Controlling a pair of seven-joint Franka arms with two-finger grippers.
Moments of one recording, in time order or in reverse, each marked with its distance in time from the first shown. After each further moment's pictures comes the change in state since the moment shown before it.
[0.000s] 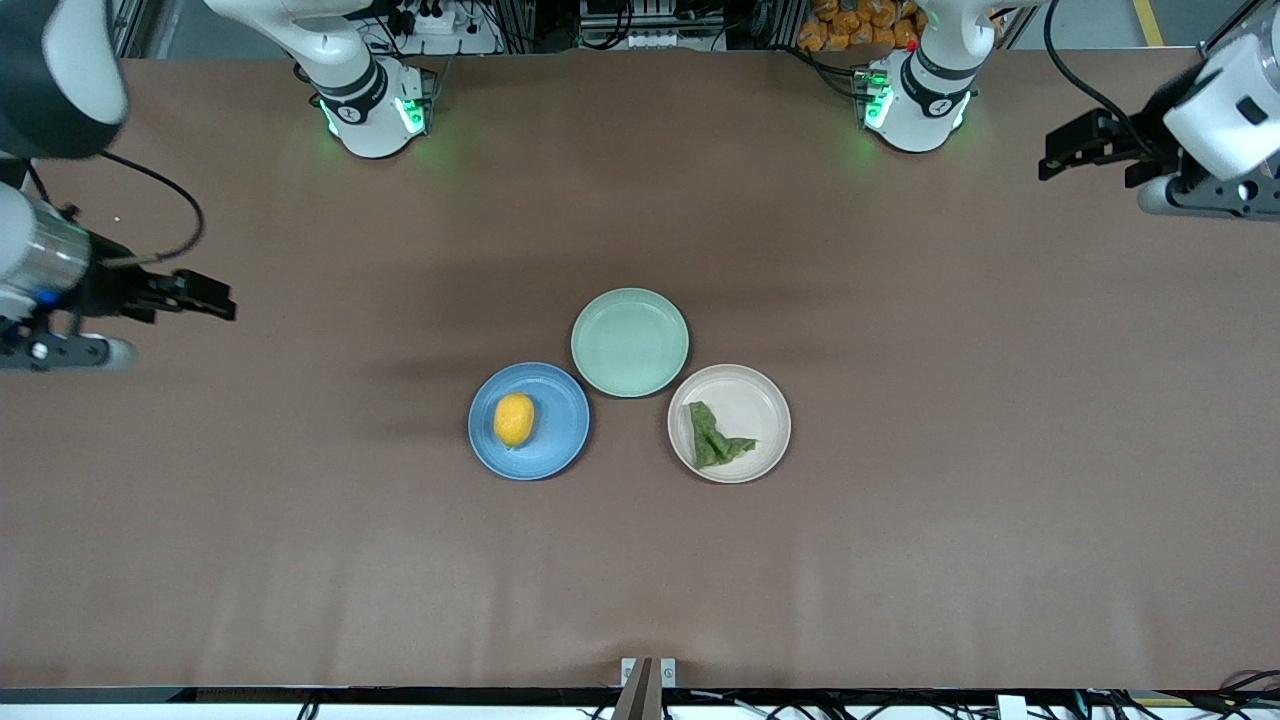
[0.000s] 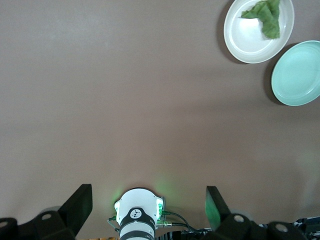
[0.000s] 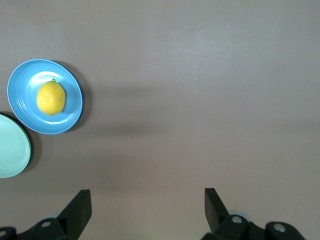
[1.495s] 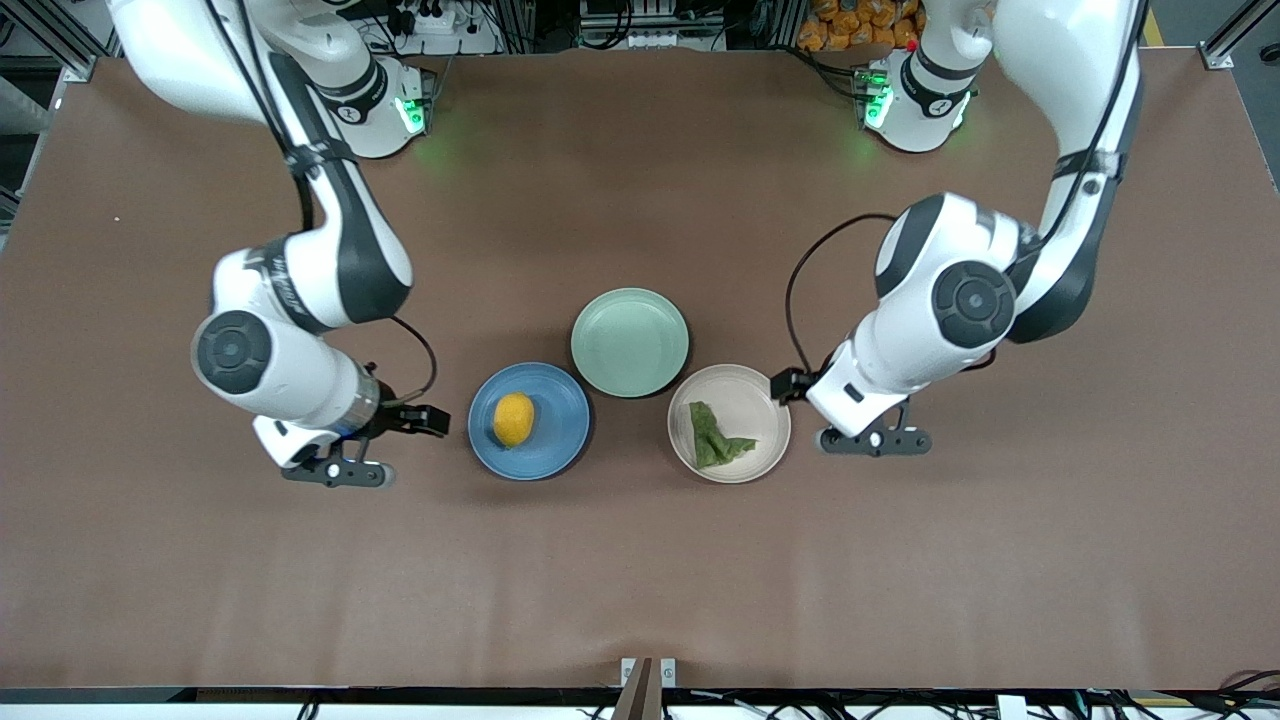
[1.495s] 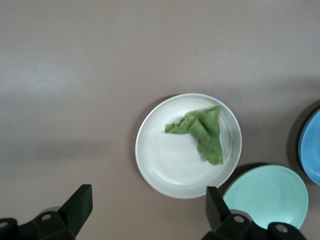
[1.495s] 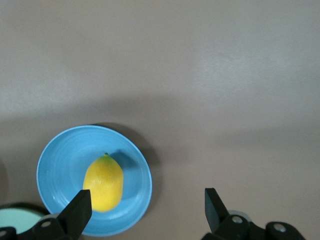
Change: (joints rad) left arm -0.329 0.579 -0.017 0.053 0.039 0.781 -0.343; right arm 0.229 0.346 0.005 -0.040 0.065 0.521 0.313
